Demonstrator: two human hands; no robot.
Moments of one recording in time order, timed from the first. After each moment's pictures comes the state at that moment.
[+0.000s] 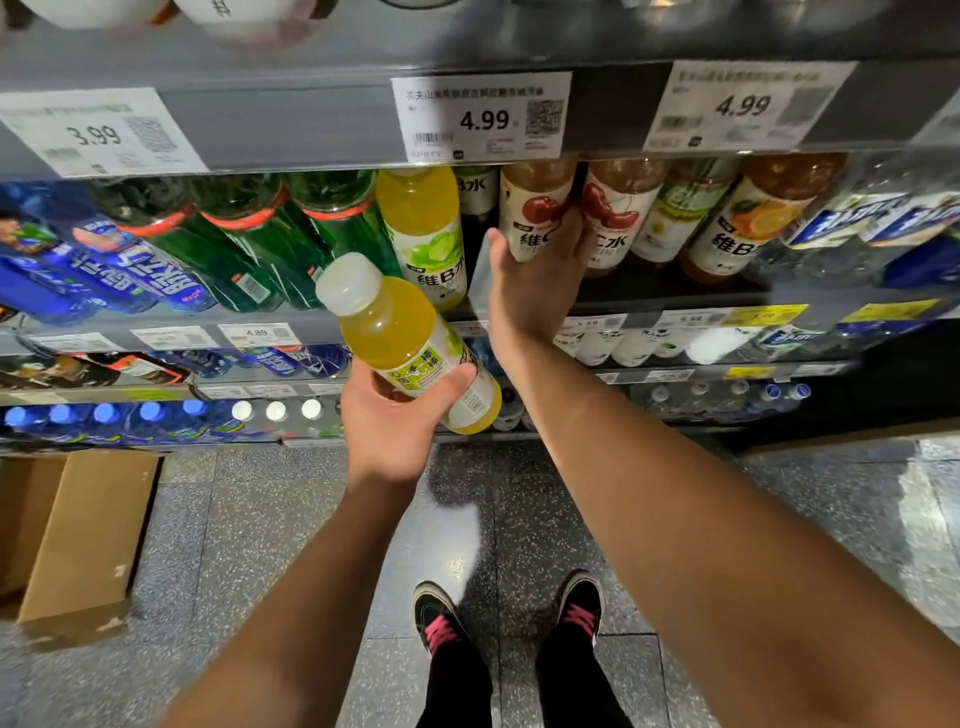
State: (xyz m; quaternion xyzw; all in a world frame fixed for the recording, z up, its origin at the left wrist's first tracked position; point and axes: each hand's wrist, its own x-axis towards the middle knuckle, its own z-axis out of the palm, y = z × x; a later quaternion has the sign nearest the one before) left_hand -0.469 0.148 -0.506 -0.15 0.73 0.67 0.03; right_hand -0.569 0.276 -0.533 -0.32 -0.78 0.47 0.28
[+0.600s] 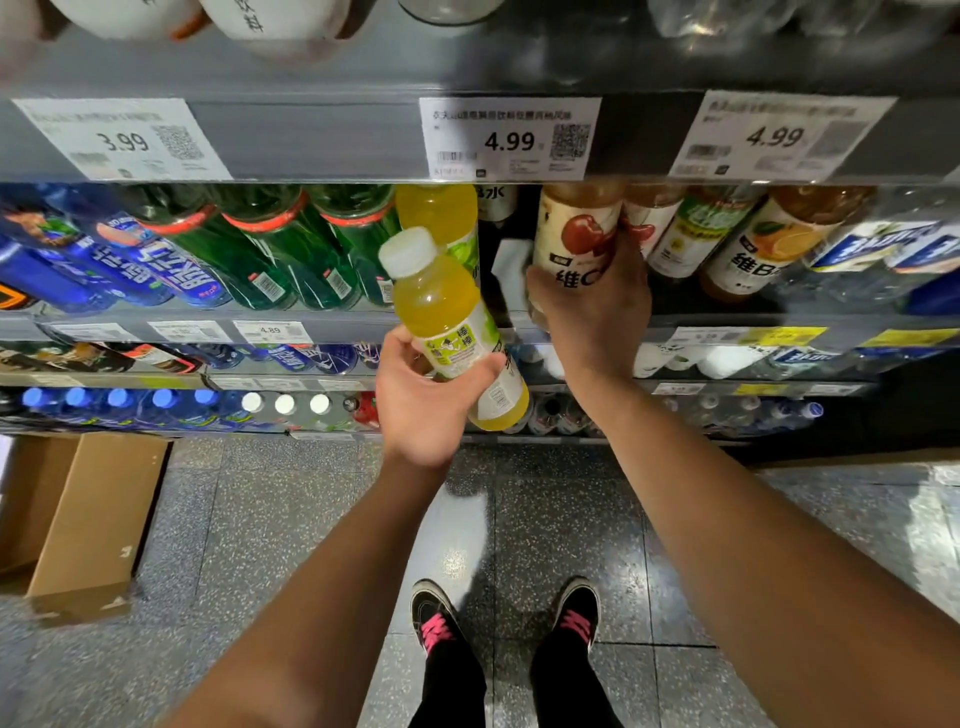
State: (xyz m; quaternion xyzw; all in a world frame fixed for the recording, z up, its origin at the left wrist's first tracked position) left_hand -0.488 0.169 -0.519 -0.16 0.72 0.67 0.02; right_hand -0.536 0.319 -0.519 -0.26 -0.82 0.46 0.23
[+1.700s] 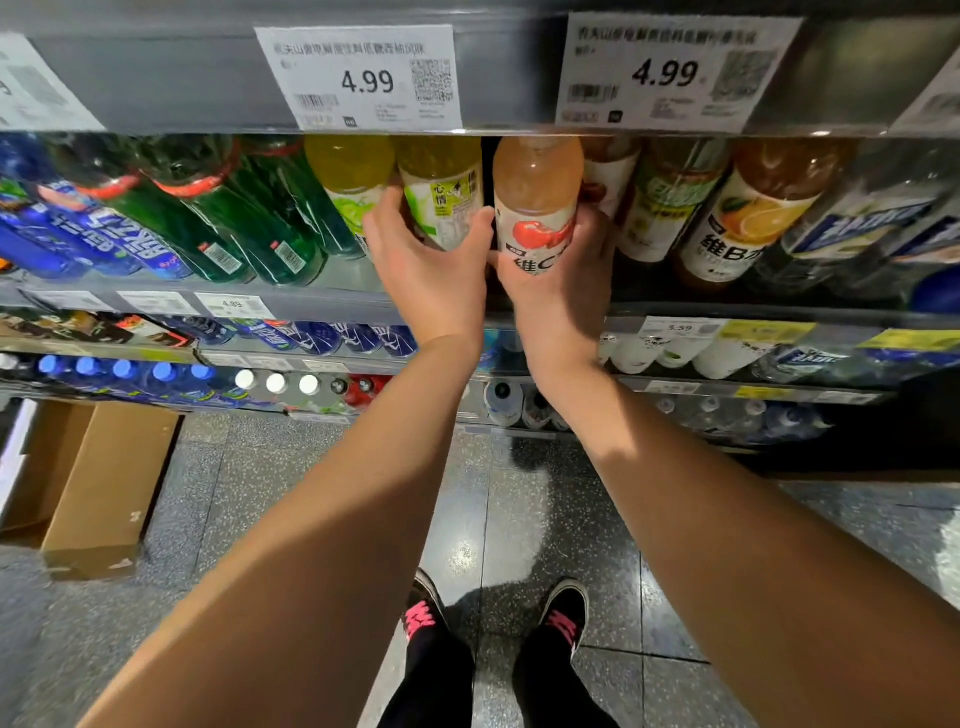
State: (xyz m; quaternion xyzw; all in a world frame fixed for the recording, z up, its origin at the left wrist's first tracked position) left_hand -0.559 0.263 -0.517 -0.15 0.80 0.52 -0.26; right_hand -0.546 0.342 -0.545 -0.20 -0.83 0.43 0.29
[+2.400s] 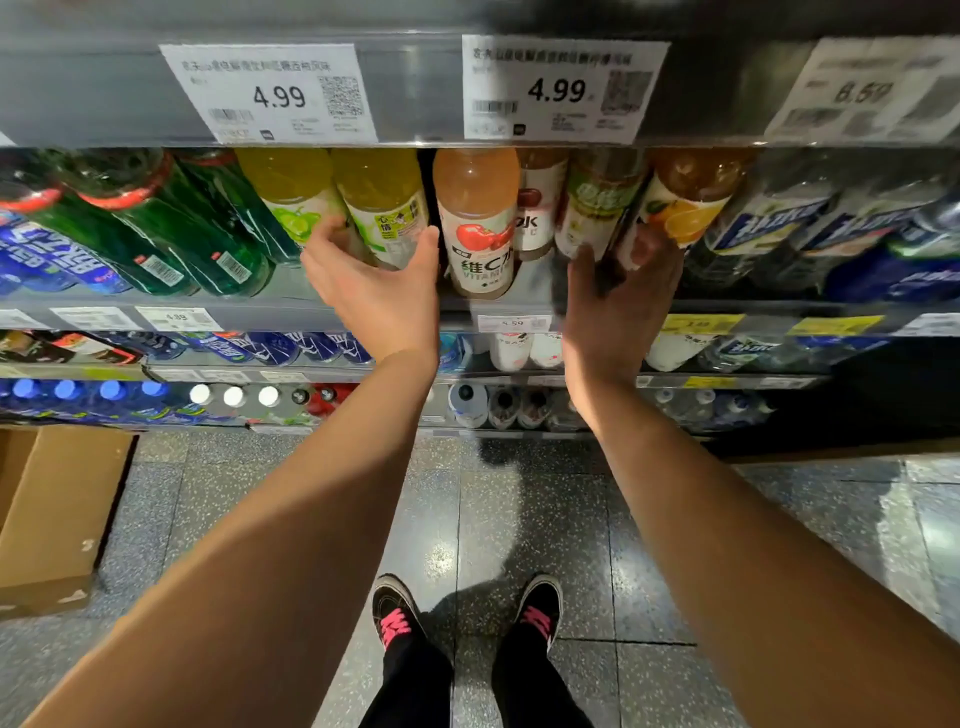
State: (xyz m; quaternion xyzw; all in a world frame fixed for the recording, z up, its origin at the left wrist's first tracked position) left_hand -0.550 0.270 -0.527 -0.20 0.79 0.50 -0.28; right_hand -0.505 0.416 -0.530 -0.29 -0.77 0.48 0.31
